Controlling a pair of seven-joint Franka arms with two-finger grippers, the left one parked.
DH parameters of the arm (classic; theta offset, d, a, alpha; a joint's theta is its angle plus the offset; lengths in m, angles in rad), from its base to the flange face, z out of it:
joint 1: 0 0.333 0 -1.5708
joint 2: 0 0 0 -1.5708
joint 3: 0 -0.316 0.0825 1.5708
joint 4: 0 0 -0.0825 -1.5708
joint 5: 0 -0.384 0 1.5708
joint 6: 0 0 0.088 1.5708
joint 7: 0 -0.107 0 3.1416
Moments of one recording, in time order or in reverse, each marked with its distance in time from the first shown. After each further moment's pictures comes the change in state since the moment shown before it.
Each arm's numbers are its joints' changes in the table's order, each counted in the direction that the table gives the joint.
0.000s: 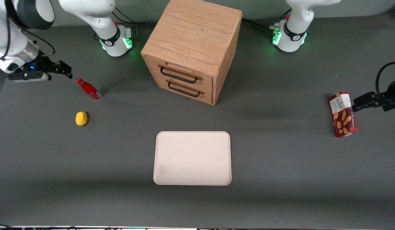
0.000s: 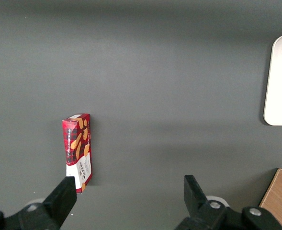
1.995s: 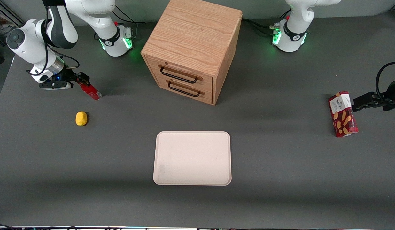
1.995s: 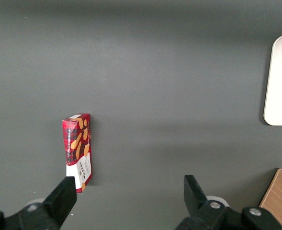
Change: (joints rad) arm 0.000 0.083 0.104 0.283 0.000 -0.362 0.039
